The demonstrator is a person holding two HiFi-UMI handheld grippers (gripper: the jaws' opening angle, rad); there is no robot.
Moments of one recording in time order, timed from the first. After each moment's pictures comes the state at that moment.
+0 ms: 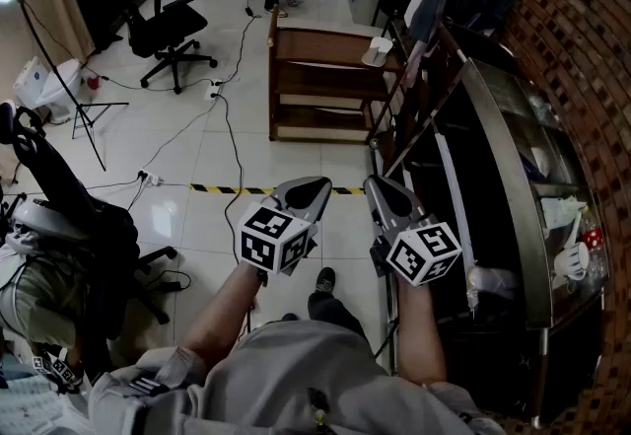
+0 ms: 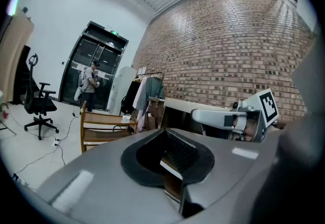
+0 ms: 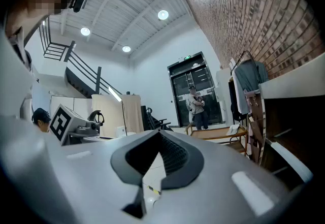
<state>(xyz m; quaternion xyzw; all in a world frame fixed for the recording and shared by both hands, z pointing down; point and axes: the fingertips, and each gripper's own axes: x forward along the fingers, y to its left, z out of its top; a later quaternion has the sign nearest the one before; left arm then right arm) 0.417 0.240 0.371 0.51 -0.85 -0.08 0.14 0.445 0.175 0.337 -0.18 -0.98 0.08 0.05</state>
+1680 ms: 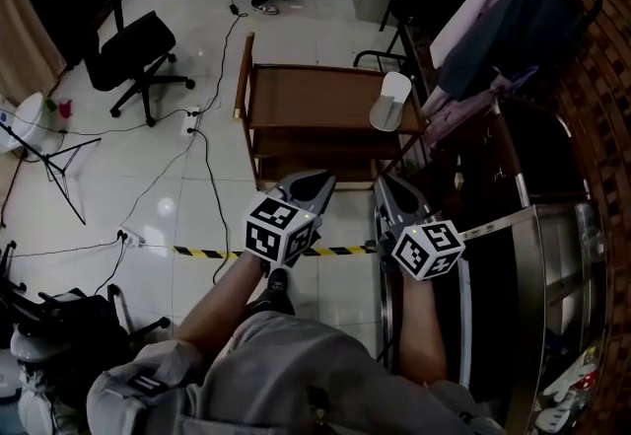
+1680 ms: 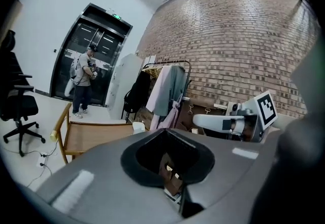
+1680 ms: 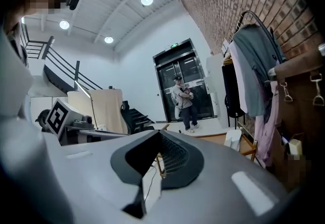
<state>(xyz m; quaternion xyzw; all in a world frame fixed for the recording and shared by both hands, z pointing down) -0.064 0.051 0.404 0.52 -0.83 -0.07 0.17 -0.031 -0.026 0.381 -0.13 -0.98 0.10 0.09</state>
